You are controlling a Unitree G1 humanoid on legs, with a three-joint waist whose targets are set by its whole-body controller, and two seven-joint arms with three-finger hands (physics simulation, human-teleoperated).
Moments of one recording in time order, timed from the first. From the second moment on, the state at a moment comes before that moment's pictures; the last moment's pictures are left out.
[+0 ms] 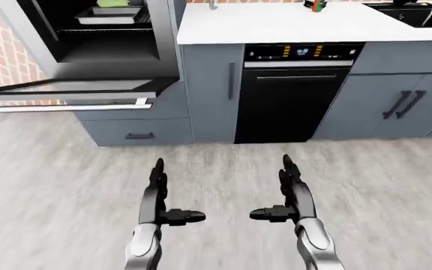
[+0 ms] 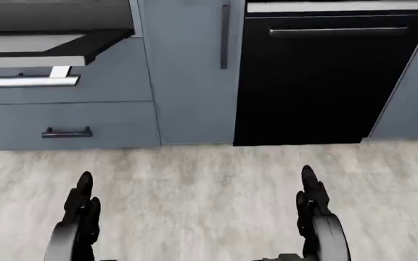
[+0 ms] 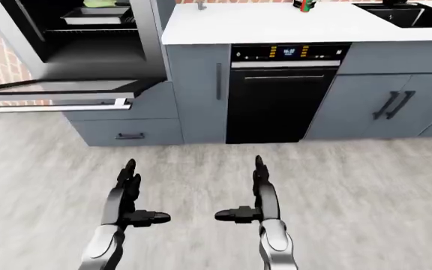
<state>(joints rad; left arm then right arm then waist) 0.03 0.02 0.04 0.09 -0.01 0.06 -0.04 0.03 -0.01 -0.04 0.09 0.01 0.06 0.04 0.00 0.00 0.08</state>
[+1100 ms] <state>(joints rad) -0.13 0.27 0.30 1.40 -0.20 -0.59 -0.25 -0.13 -0.26 -0.26 1.40 -0.01 -0.68 0.00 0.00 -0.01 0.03</state>
